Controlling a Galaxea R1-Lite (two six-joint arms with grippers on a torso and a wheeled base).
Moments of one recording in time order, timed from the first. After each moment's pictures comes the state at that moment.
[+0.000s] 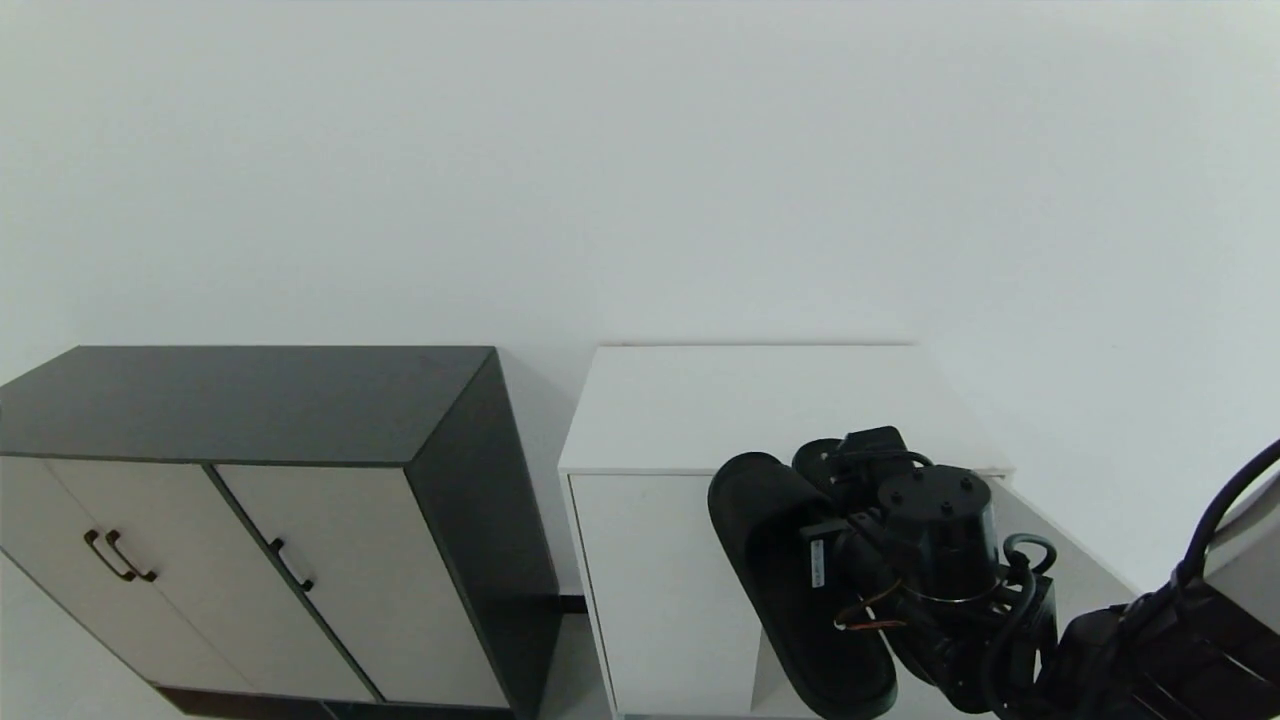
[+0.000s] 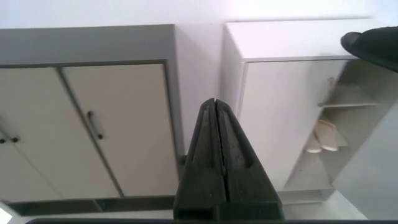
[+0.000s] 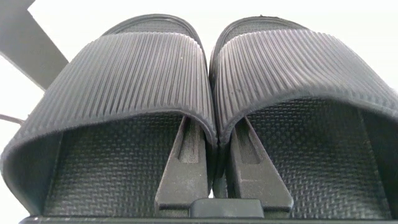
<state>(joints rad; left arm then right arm) 0.00 0.00 0.00 0.00 -0.02 0.02 0.78 1.94 -0.63 -1.01 -0.54 0.16</state>
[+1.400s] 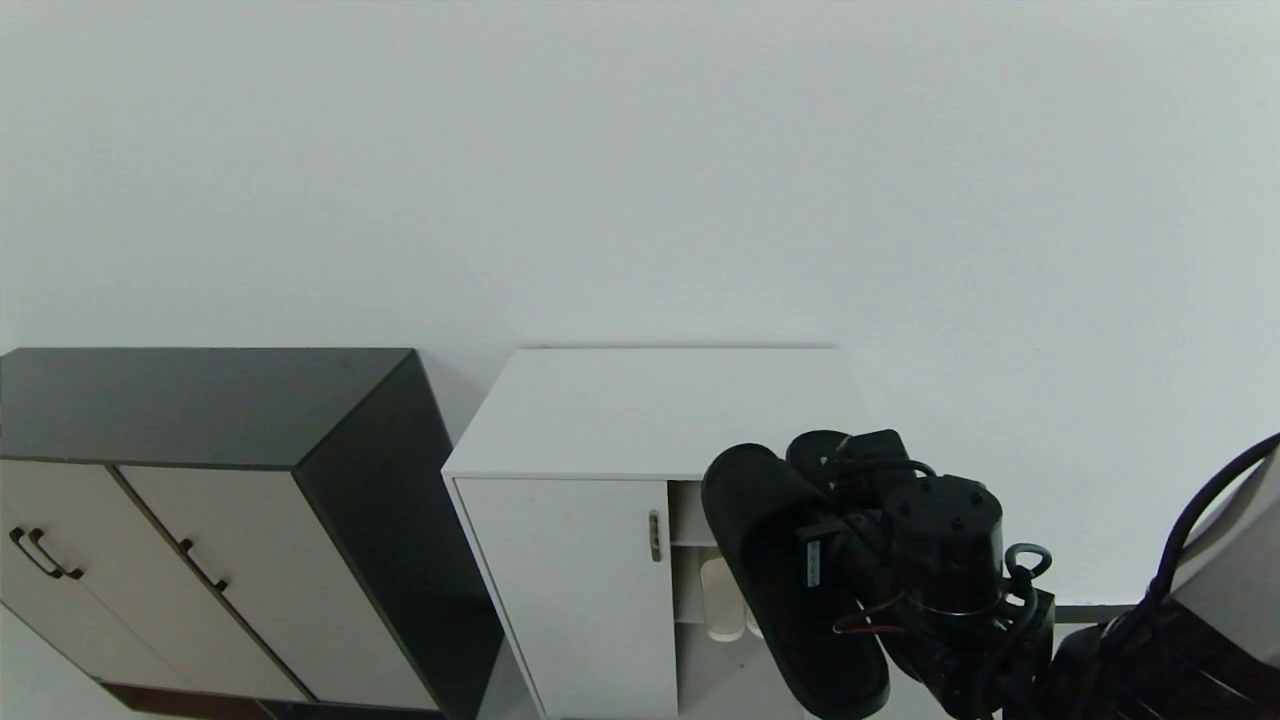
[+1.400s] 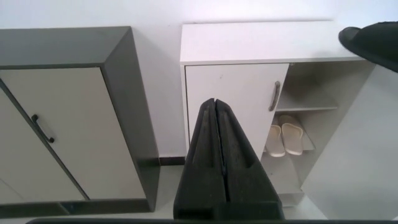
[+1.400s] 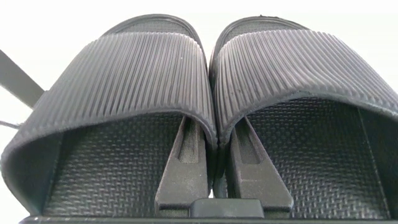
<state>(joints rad) 0.00 0.00 0.00 0.00 -0.02 0.02 0.79 1.97 -0.59 -1.16 -0.54 0.12</state>
